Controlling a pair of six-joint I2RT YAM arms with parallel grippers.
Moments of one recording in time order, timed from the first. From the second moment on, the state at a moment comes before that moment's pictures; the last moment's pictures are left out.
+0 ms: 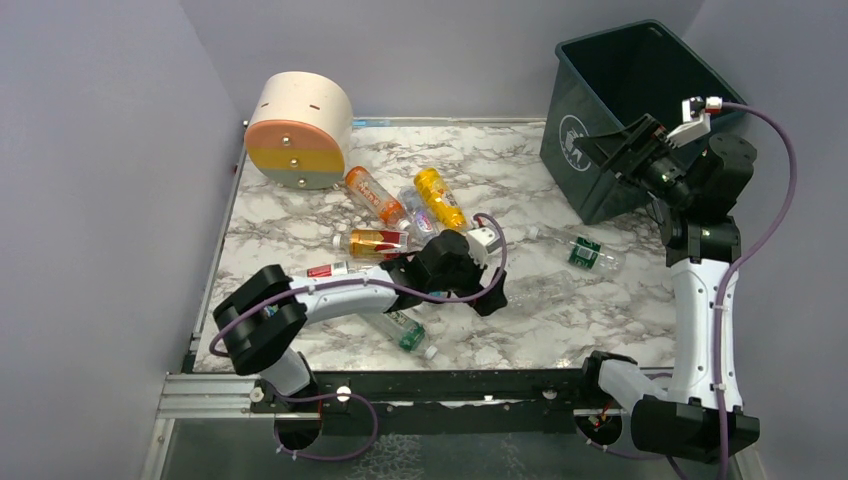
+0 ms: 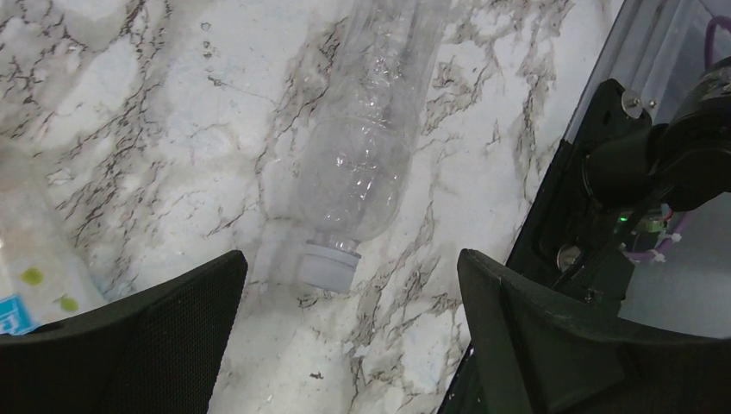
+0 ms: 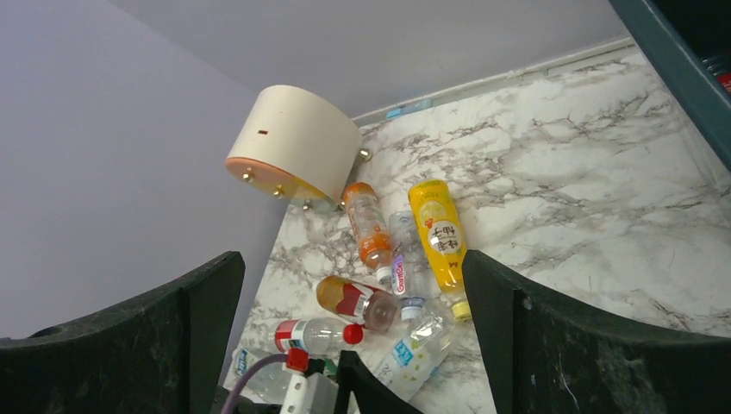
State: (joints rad) left arm -1.02 1.54 0.89 0.12 0.20 -0.34; right arm -0.21 1.03 1.25 -0.31 -0.68 0.66
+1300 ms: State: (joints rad) left arm -1.10 1.96 1.17 0.09 0.05 -0.11; right arm -0.21 1.02 1.18 -0.26 -0.75 0.70
